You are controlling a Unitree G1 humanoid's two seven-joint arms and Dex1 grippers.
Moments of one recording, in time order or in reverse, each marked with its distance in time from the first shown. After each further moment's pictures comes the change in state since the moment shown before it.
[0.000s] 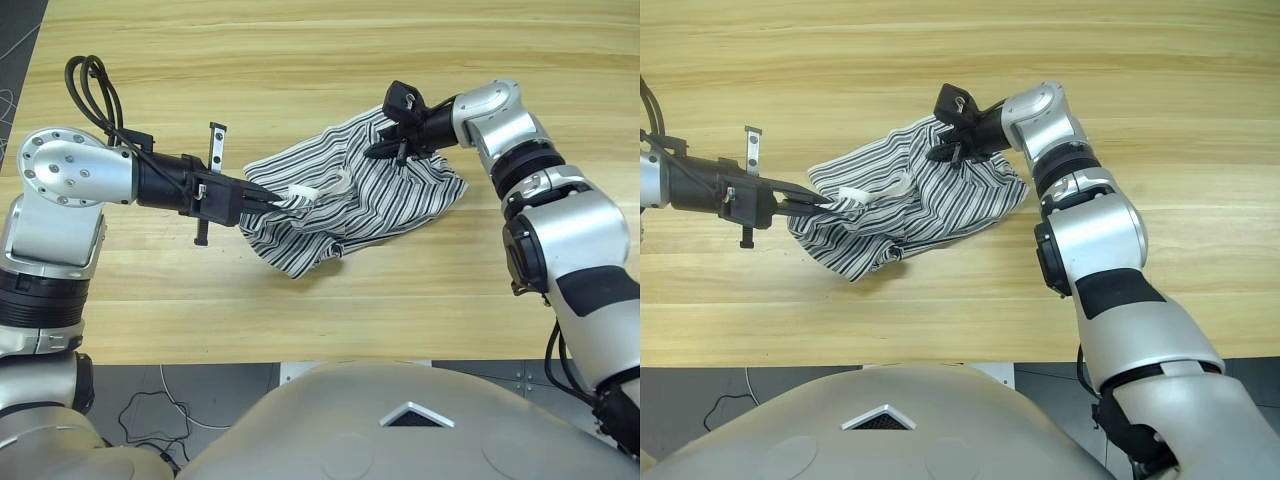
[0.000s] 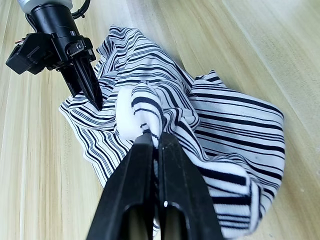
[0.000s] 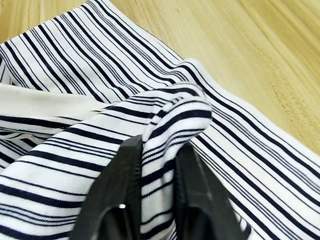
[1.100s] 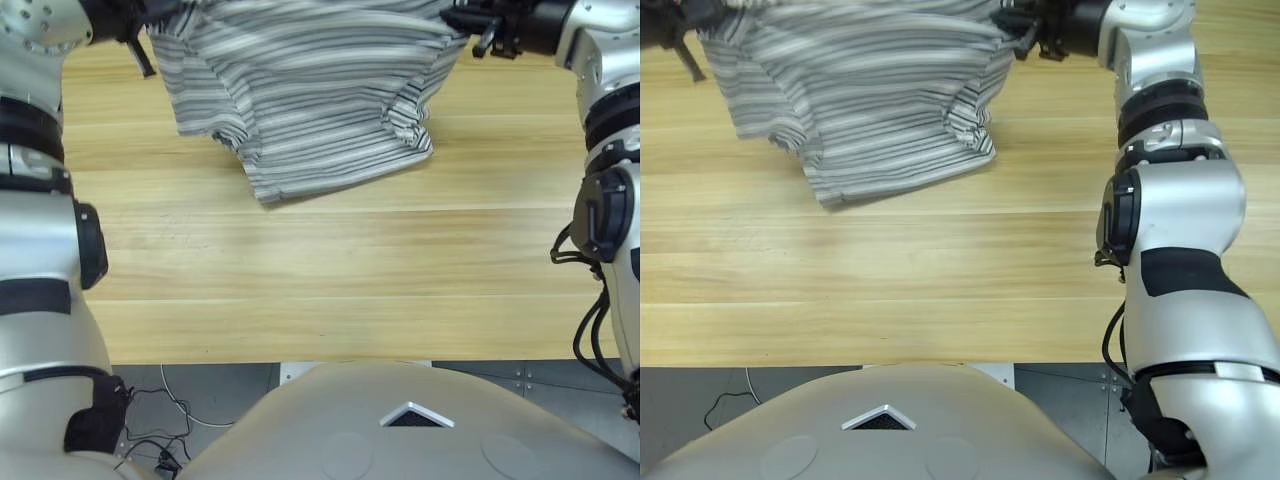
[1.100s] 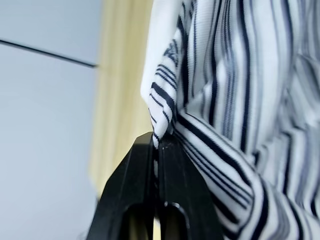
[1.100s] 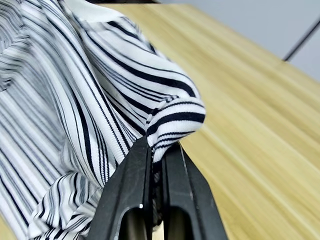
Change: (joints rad) left arm -0.874 -0.244 -0.166 1.321 0.599 -0.232 0.758; right arm -0.163 -0.190 -0.237 -0.020 0.119 -0.025 -0.235
